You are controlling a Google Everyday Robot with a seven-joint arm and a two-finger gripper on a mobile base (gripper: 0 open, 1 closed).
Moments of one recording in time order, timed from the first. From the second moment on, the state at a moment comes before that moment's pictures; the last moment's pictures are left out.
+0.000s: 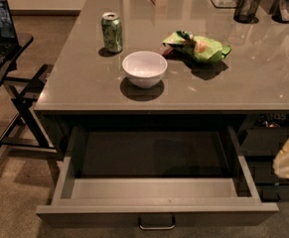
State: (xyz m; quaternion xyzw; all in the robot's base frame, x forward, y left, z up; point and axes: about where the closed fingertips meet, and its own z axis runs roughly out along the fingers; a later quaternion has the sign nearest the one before) arm 0.330 -0.273 0.864 -0.67 0.73 0.01 0.12
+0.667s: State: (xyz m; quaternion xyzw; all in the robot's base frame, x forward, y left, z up) arm 0.327 -0.270 0.857 -0.67 0.73 0.01 0.11
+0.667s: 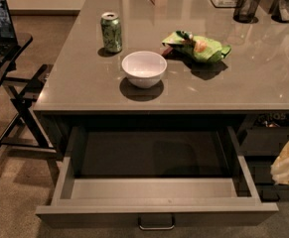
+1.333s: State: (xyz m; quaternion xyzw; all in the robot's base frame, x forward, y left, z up) arm 0.302 -0.260 0.731 -0.69 0.72 0.05 0.06
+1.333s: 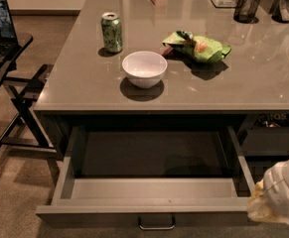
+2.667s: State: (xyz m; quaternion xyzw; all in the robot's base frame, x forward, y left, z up) arm 0.295 -0.254 0.651 -0.71 0.69 0.07 0.04
